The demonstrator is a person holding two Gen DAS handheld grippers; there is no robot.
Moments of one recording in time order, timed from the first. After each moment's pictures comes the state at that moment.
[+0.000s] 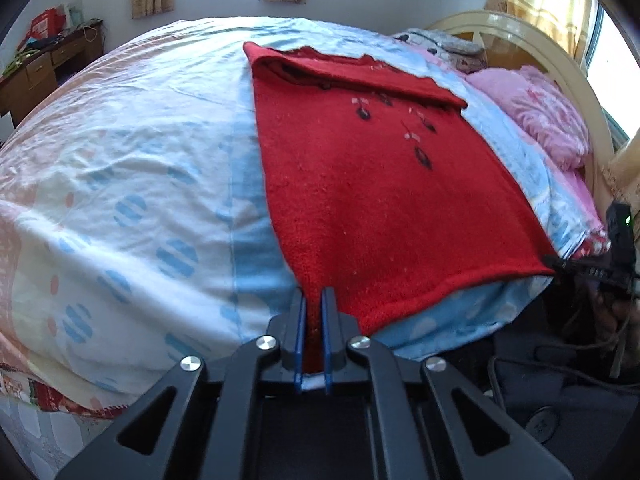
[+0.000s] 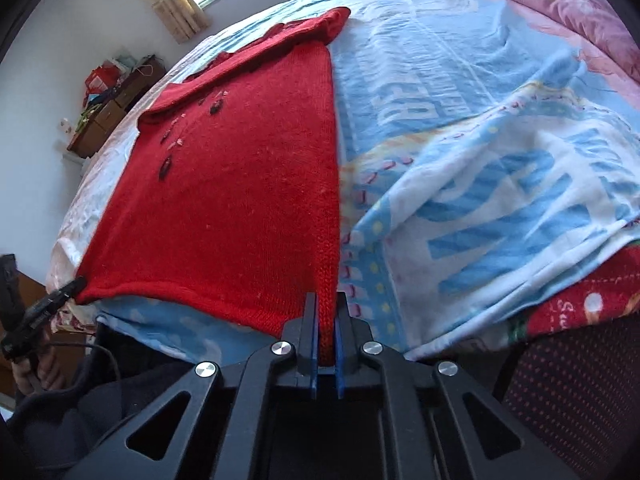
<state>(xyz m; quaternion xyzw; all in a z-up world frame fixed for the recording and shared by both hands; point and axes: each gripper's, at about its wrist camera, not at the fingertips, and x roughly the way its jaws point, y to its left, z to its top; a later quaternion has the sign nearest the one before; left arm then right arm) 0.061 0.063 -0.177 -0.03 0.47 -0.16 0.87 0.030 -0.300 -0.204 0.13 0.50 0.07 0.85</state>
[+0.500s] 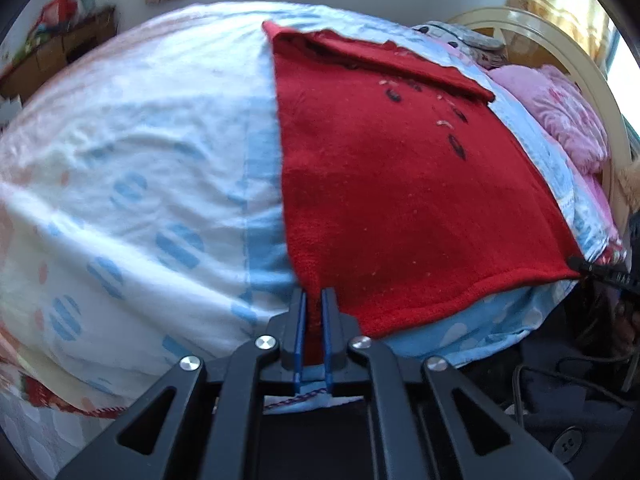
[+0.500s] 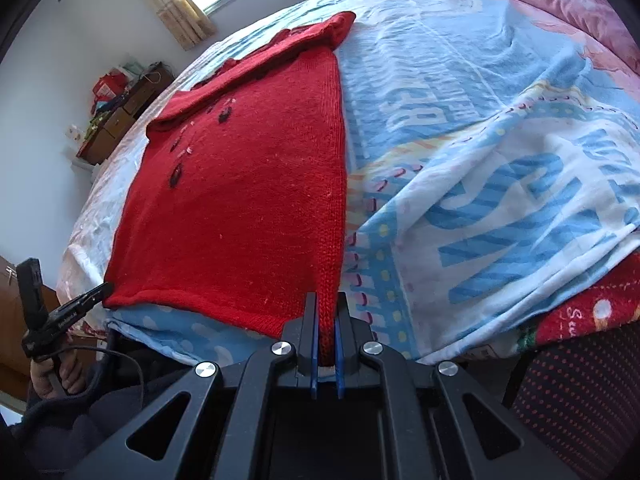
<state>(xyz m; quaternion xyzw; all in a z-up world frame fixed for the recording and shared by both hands) 0.071 0.062 -0.190 -0.02 0.48 -0.13 0.87 0.030 -0.311 -0.201 0.17 0.49 0.08 0.85</state>
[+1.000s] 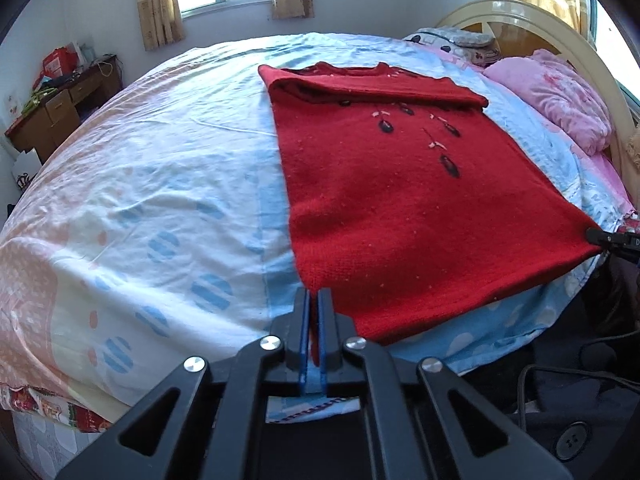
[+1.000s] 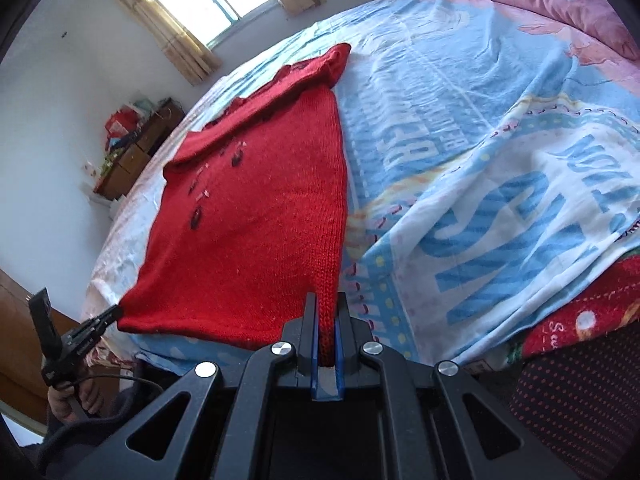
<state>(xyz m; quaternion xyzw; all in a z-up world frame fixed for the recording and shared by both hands) 0.069 0.056 -0.165 0.04 0.43 -0.11 0.89 0.024 -0.323 -0.188 0.22 0.44 0.09 0.86</state>
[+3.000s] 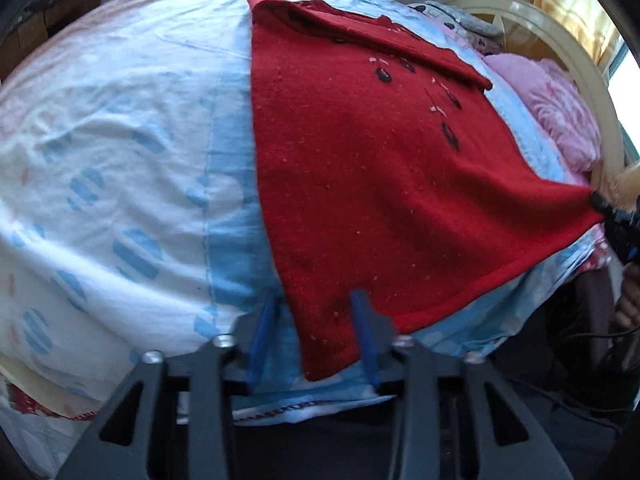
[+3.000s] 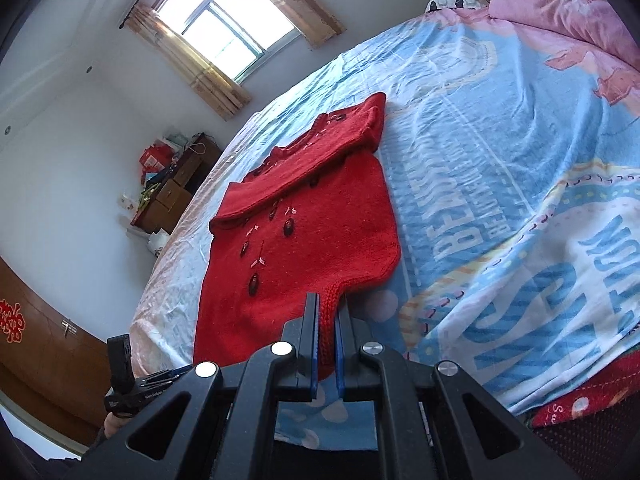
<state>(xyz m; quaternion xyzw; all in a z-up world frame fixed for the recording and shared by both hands) 0.095 0.052 -0.191 -0.04 0.54 -0.16 0.83 0.055 -0.335 -0.141 0.27 0.39 0.14 0.87</state>
